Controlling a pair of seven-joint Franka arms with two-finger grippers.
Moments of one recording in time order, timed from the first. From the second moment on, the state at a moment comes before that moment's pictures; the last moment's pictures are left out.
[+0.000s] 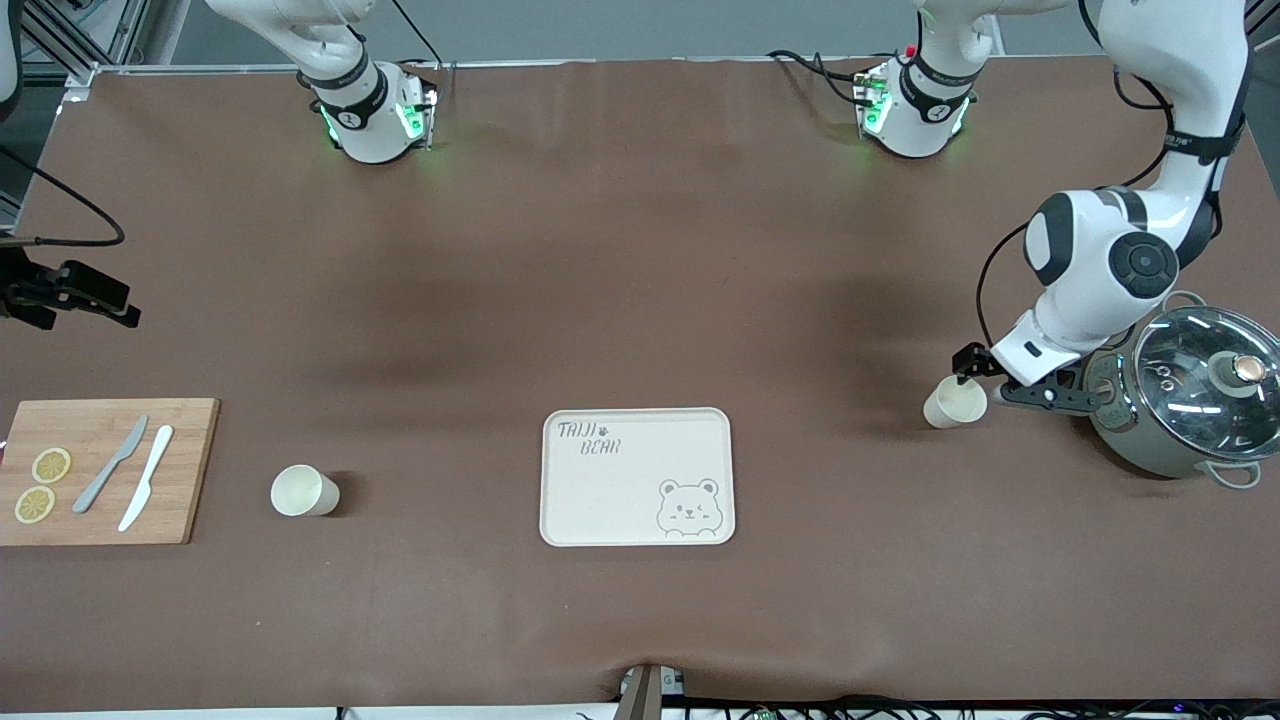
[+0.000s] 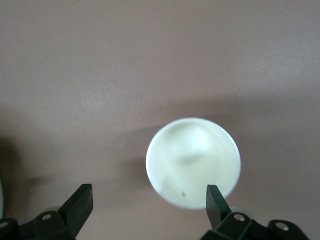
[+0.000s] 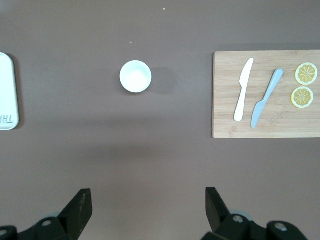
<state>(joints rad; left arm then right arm) 0.00 0.27 0.00 -2.23 0.04 2.59 0.14 -0.05 0.09 -0.07 -1.58 0.02 1.67 -0.12</state>
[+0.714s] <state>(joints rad) 0.00 0.40 0.00 -2.19 0.04 2.72 0.14 -0.05 0.32 -0.07 -1.53 0.01 1.81 -0.12</state>
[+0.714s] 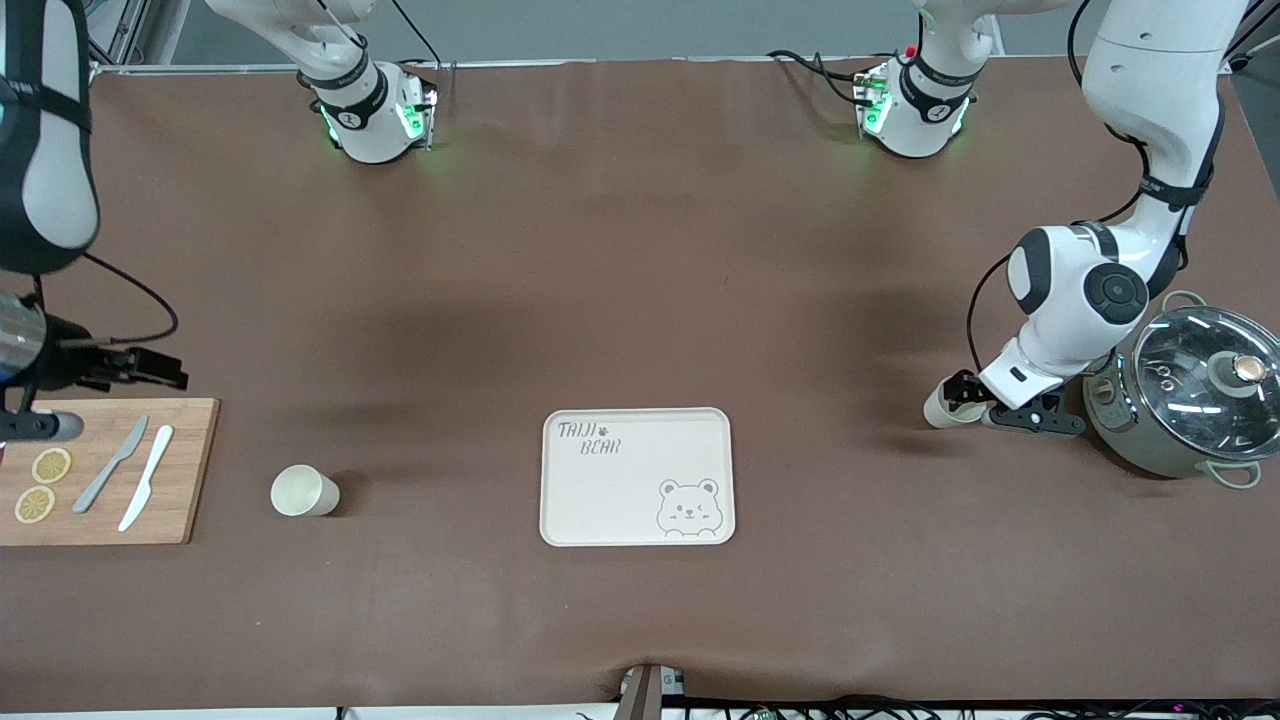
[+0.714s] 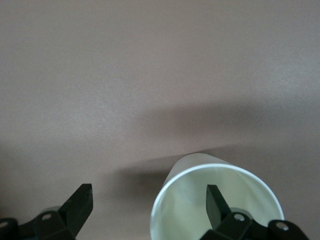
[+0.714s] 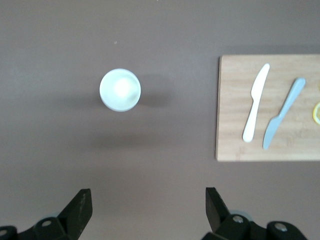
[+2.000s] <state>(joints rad) -0.18 0.45 -0.02 -1.84 0.04 2.42 -0.30 -0.05 0.62 -0.07 -1.52 0.10 2.15 -0.12</state>
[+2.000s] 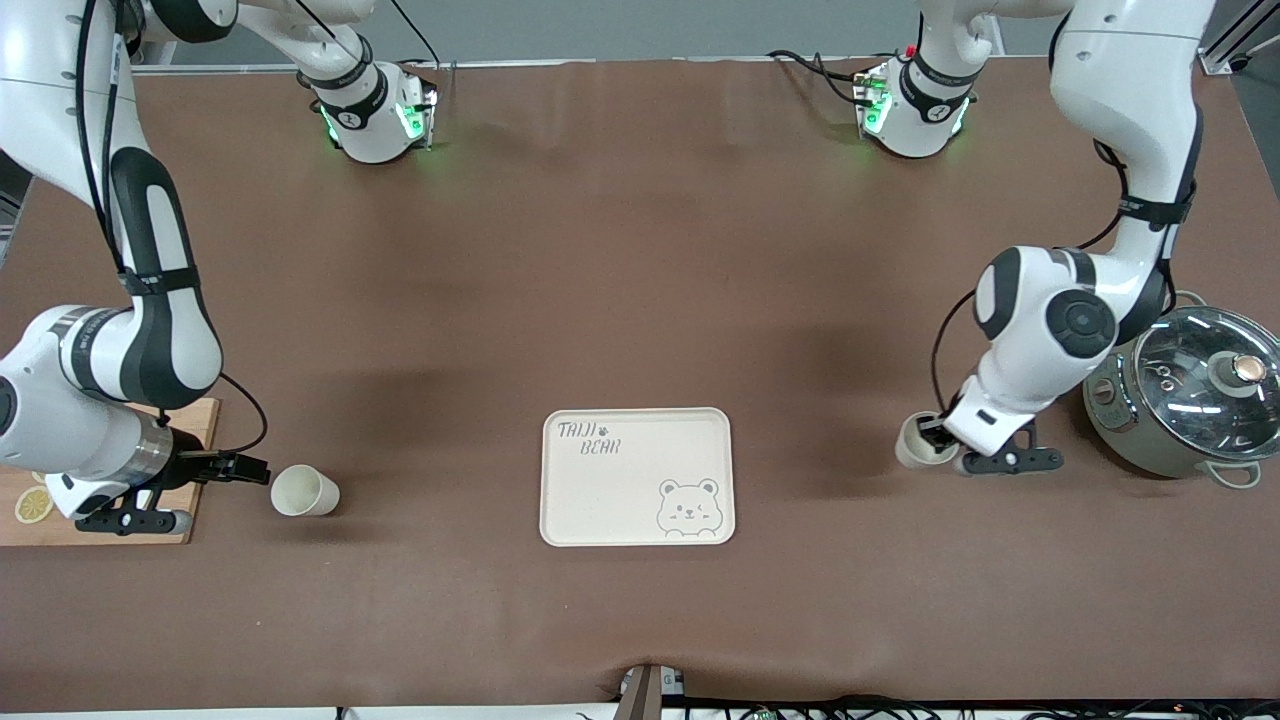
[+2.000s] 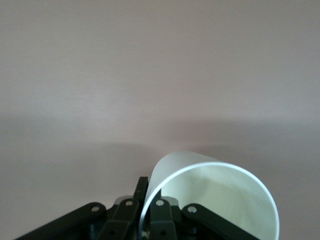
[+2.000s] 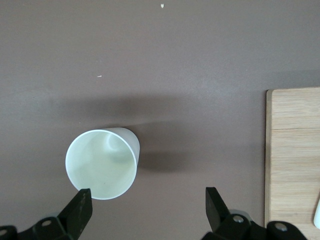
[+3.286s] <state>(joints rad) -0.57 0.85 -0.02 -1.27 -0.02 2.31 -0.94 -0.04 0.74 -0.06 -1.52 0.10 2.31 -0.12</state>
